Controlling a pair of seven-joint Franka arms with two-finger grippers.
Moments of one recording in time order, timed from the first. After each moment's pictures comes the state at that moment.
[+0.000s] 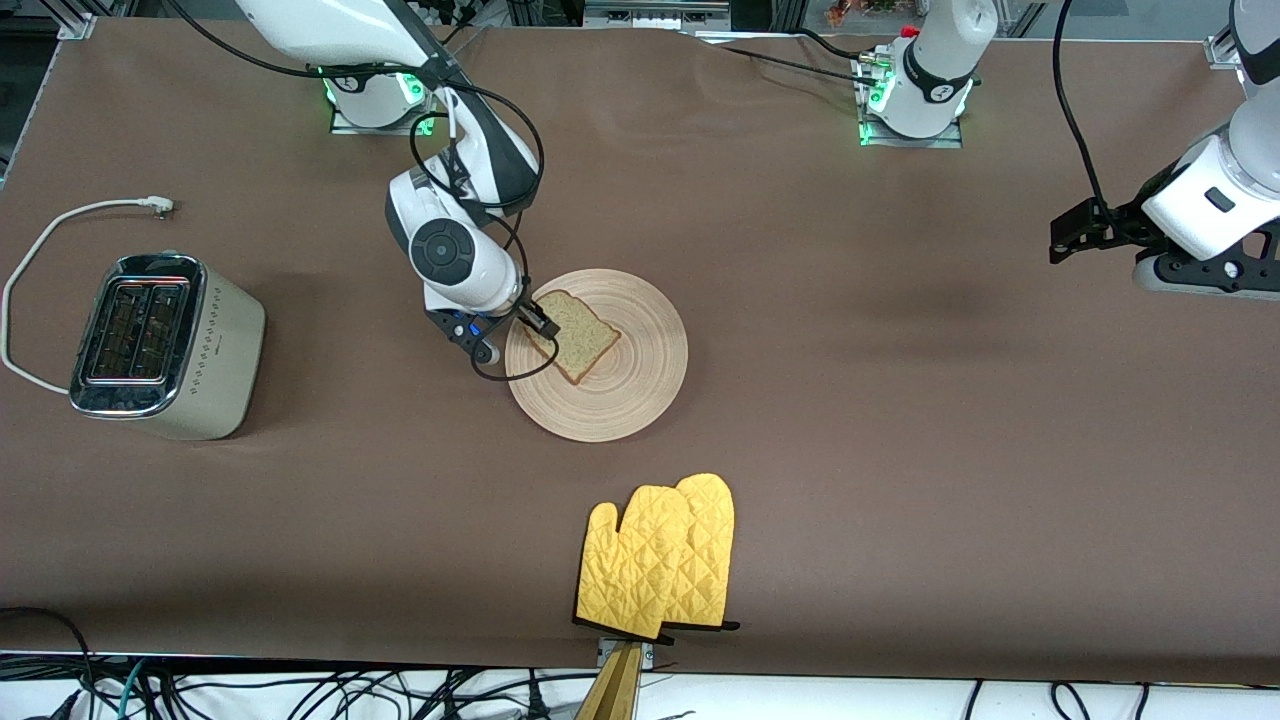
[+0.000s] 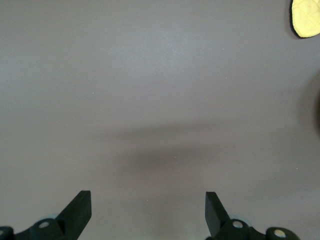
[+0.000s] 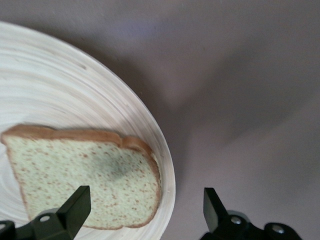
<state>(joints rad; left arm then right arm) -0.28 0.01 0.24 -1.67 0.01 1.59 0.03 0.43 0.46 0.16 -1.93 0.12 2.24 1.21</state>
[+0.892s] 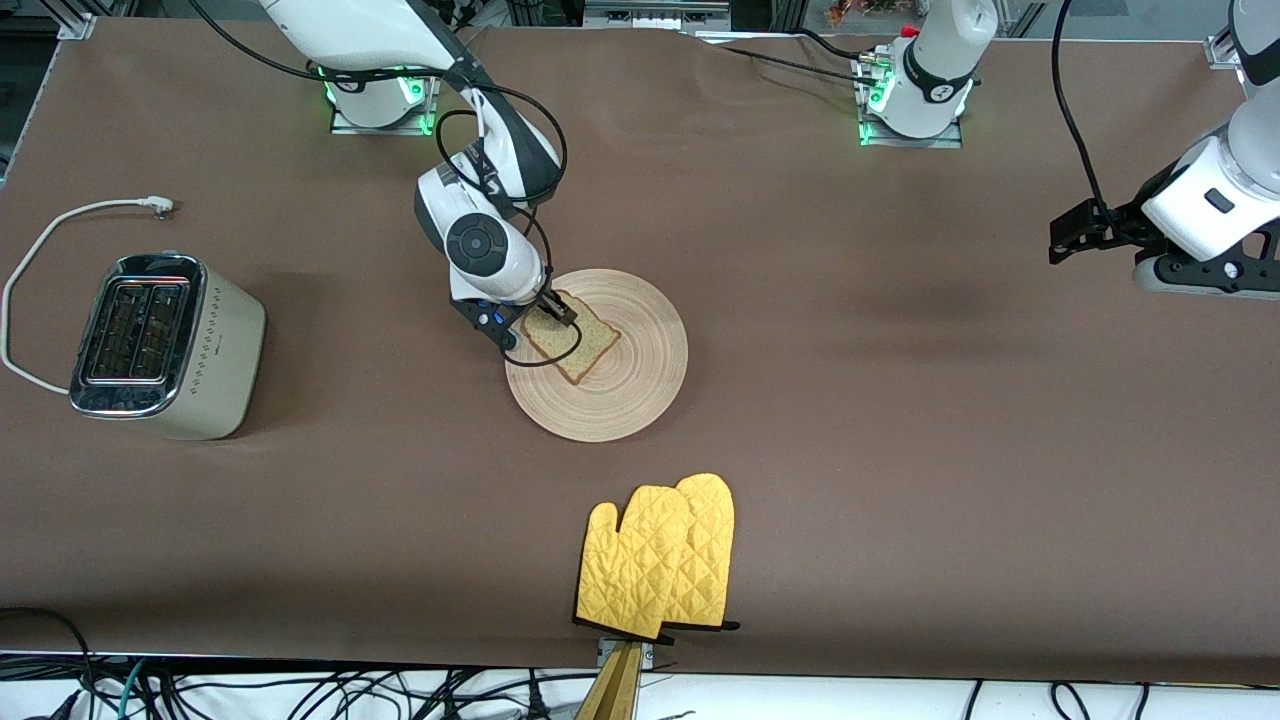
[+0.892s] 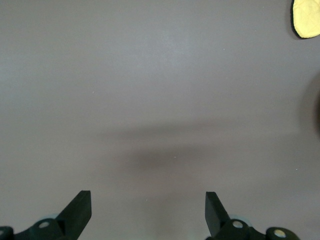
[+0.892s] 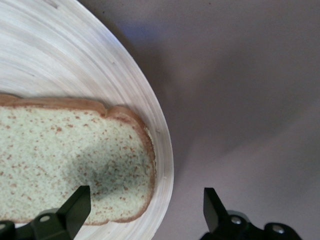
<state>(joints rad) -0.28 0.01 0.24 -1.67 0.01 1.59 0.03 0.47 0.49 0.16 -1.95 0.12 2.27 1.24</state>
